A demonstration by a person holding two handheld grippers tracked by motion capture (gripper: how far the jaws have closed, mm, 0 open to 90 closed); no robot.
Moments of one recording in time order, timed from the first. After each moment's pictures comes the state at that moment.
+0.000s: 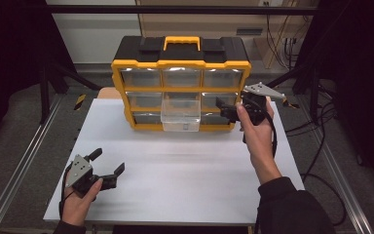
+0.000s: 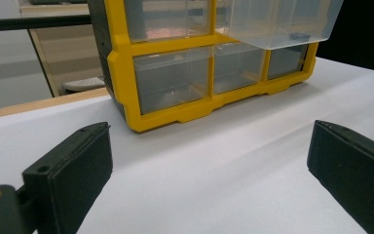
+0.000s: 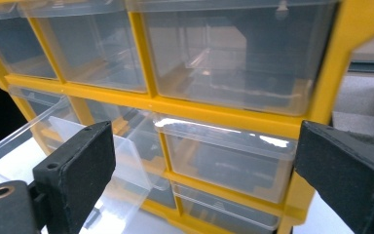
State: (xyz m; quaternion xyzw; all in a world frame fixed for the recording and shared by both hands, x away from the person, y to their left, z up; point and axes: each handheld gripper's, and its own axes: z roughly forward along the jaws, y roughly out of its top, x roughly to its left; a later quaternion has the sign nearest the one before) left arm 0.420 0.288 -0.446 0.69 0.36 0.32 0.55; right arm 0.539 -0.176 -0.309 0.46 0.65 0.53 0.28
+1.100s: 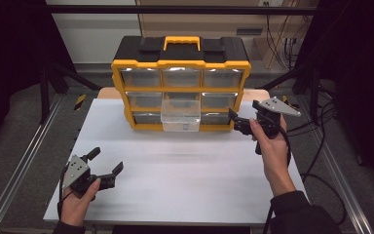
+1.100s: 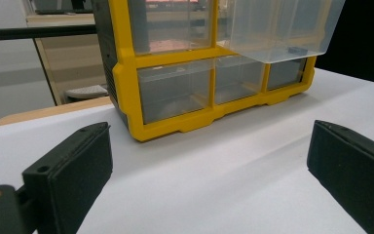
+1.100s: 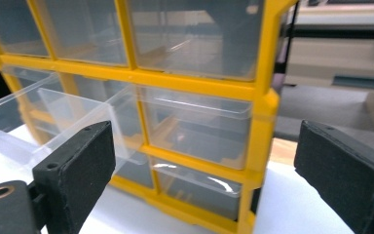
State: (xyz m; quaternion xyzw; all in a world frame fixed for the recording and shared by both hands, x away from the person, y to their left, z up) left arm 0.417 0.290 -0.442 0.67 0.36 0.32 0.56; right arm 0.510 -0.209 -0.332 0.44 0.65 0.53 0.32
